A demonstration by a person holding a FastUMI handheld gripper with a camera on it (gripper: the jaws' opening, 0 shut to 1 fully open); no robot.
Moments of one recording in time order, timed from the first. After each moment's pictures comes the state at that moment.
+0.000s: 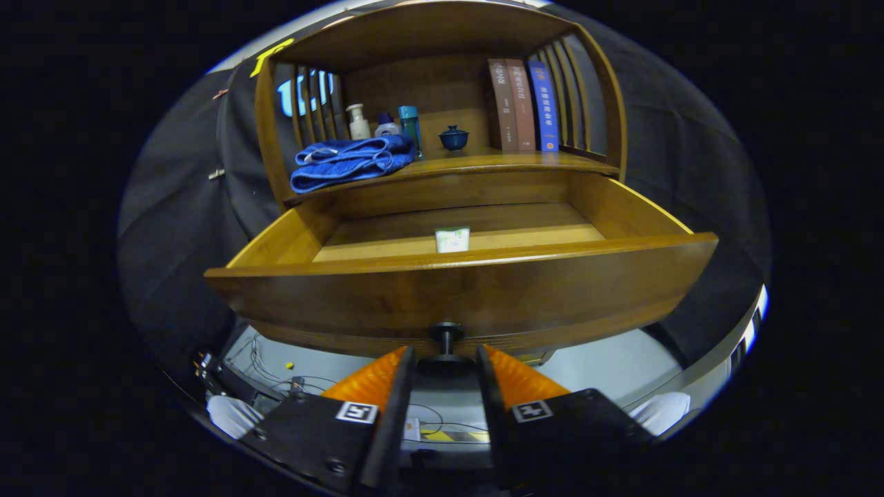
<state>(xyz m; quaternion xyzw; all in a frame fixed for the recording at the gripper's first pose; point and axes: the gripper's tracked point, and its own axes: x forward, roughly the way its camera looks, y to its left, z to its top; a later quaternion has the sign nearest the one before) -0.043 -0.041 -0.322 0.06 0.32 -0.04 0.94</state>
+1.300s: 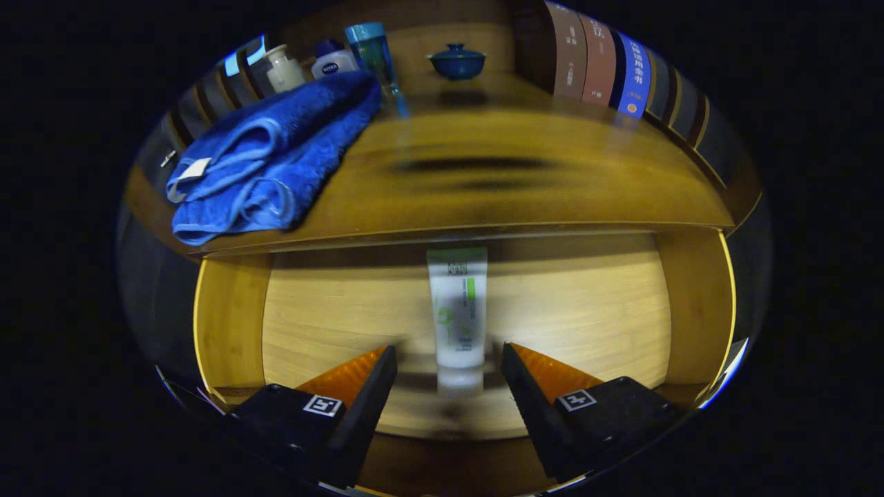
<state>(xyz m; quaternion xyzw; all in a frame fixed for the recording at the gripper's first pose) 0.123 -0.050 -0.372 0.05 0.58 -0.03 0.81</state>
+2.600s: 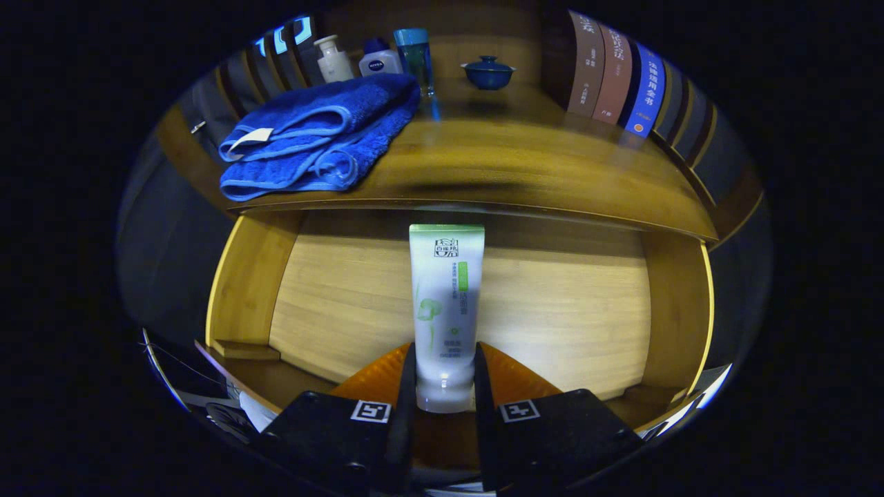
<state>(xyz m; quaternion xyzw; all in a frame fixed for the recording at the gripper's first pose) 0.078 -0.046 -0.318 0.02 0.56 0.03 0.83</state>
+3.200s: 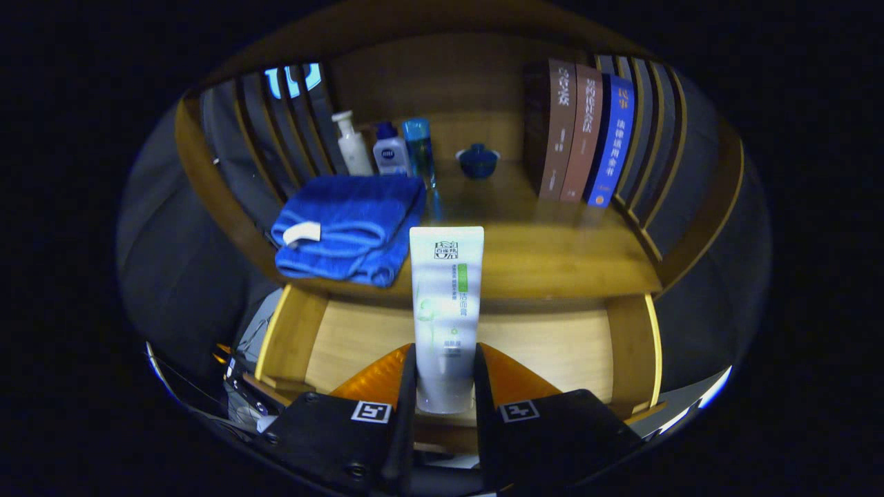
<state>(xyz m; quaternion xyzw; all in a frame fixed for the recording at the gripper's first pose) 0.149 -0.049 -0.210 0.04 0.44 0.01 0.90</state>
